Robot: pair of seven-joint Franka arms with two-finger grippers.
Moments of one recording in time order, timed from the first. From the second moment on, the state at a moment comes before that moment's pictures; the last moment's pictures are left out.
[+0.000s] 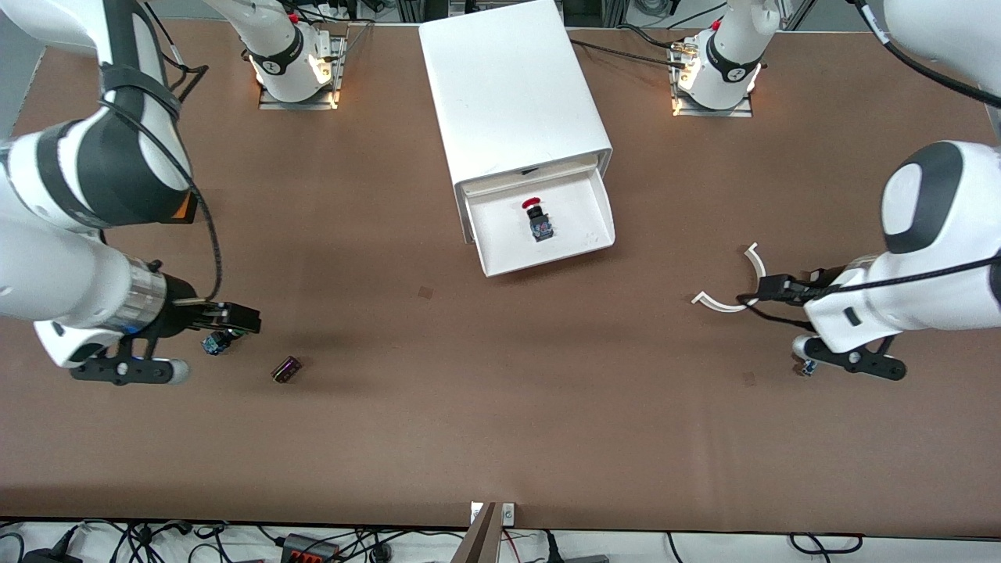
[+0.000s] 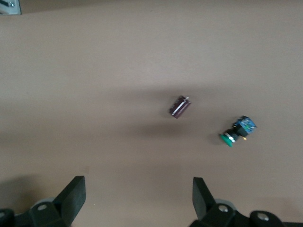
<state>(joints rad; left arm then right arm) -0.04 0.58 -0.12 -1.11 0.00 1.47 0.04 0.10 0.63 0.09 -0.97 0.03 1.57 0.23</state>
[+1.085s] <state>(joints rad) -0.36 0.59 -0.14 -1.60 -0.03 2.24 -0.58 -0.07 0.27 0.02 -1.35 -0.01 1.54 -0.08</state>
